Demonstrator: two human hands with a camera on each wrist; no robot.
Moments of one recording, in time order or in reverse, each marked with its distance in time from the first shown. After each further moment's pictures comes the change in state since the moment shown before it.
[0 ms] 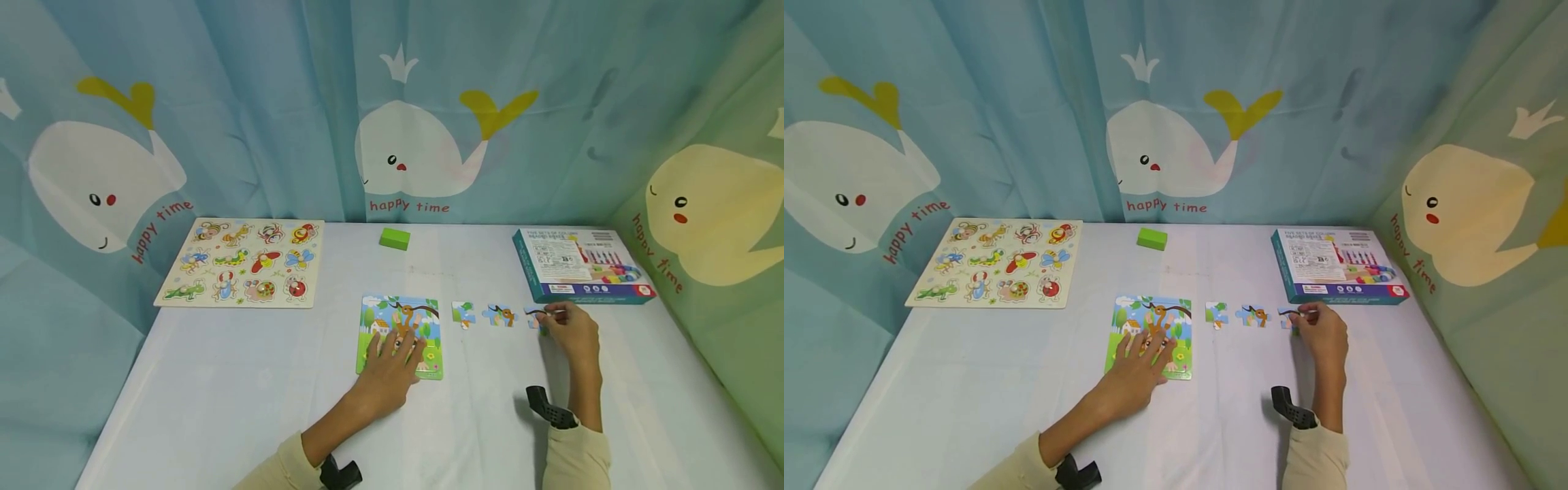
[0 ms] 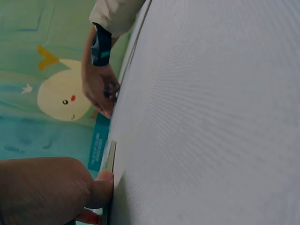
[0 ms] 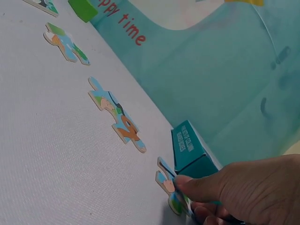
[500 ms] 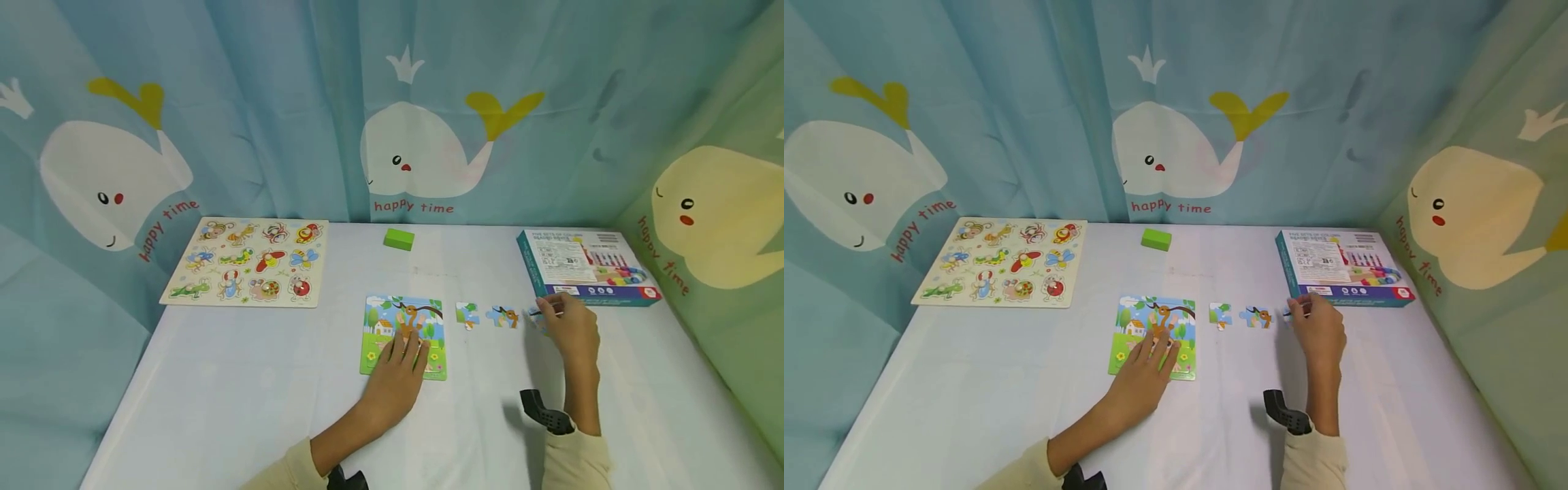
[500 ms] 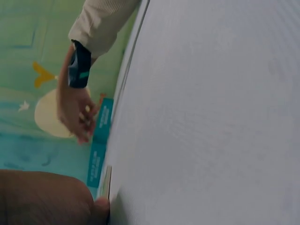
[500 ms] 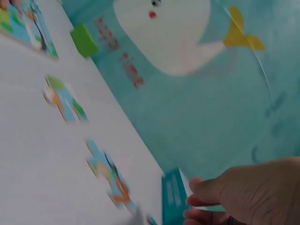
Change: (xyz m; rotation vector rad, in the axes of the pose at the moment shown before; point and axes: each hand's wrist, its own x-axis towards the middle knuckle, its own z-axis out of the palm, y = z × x) left_hand -0.003 0.015 0.000 0.208 0.078 -0.007; right_hand -0.013 -0.036 -0.004 -0.068 0.070 -0.105
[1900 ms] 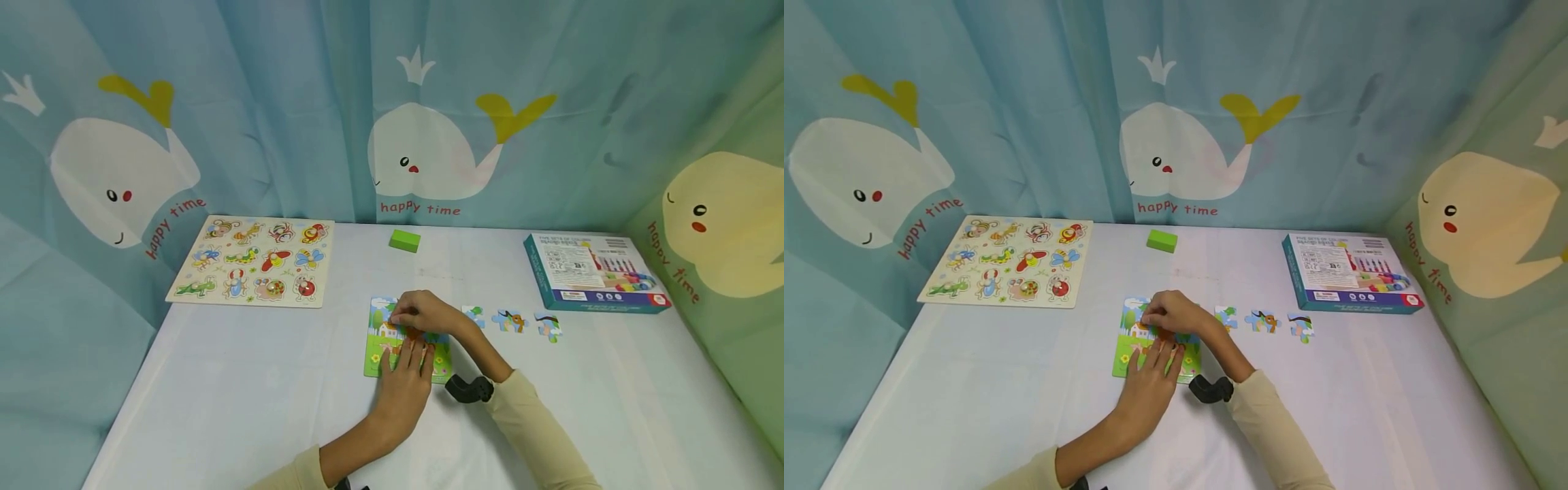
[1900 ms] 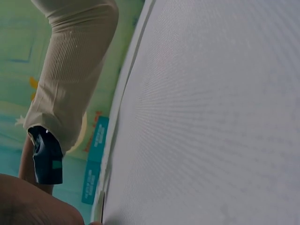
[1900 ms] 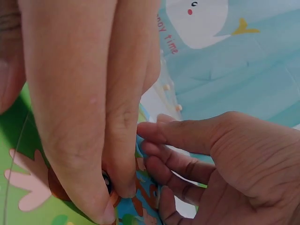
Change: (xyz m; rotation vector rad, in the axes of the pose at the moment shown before) left_hand 0.002 0.017 -0.001 -0.072 0.037 -0.147; right_hand 0.000 -0.156 0.105 0.202 -0.826 -0.861
